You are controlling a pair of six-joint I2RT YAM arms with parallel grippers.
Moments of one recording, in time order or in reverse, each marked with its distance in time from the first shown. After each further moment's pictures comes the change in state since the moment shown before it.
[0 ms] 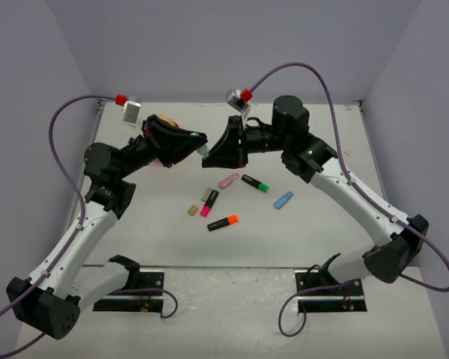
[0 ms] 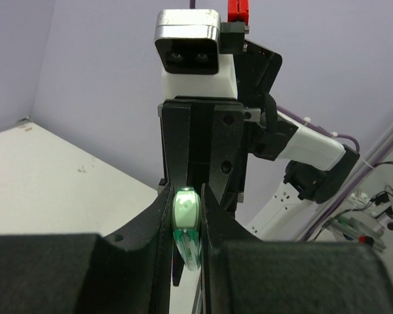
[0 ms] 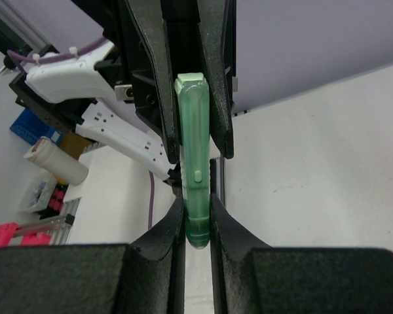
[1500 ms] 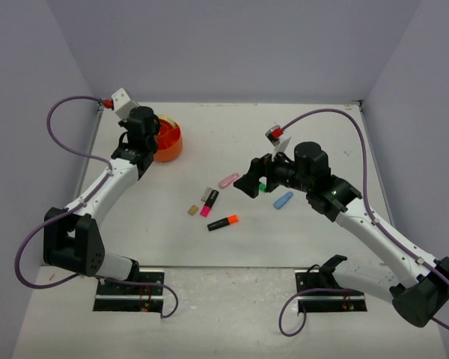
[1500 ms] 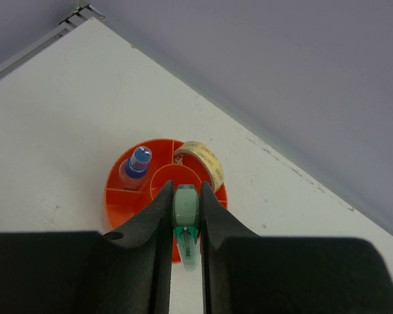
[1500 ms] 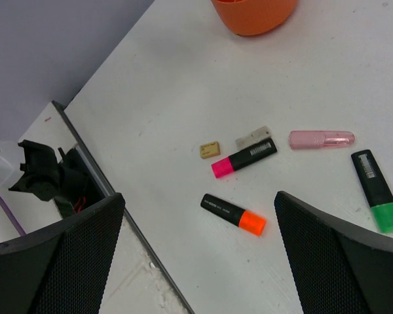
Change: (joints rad) left arm 0.122 0.427 0.158 -0.473 -1.405 0.248; right arm -0.071 -0.335 -0.459 -0.177 0.578 -0.066
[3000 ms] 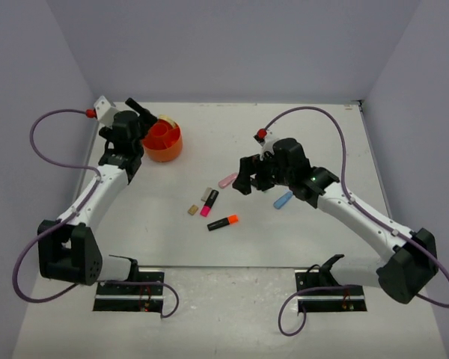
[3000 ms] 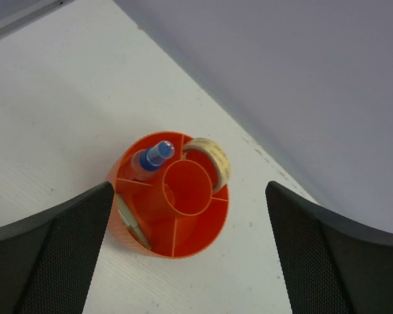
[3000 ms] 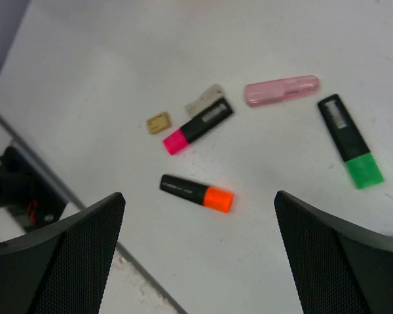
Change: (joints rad) left arm 0.107 -0.053 -0.077 0.003 0.128 -0.155; right arm 0.001 0.168 0.025 -0.088 0.111 0.009
